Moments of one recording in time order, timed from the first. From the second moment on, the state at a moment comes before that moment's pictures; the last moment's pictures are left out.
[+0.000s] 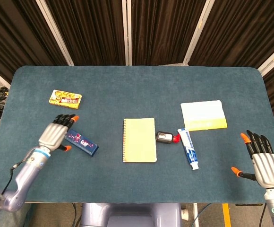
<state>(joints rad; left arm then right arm) -0.57 -1.34 -0.07 -1.50 1.22 1.02 0.22 0.11 -1.11 0.06 -1.60 -1.52 1.46 -0.04</state>
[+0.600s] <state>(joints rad) -0.23 -1.10 0.03 -1.74 1.36 1.48 0.21 0.09 -1.09 0.05 -1.62 -1.57 1.52 -0.04</state>
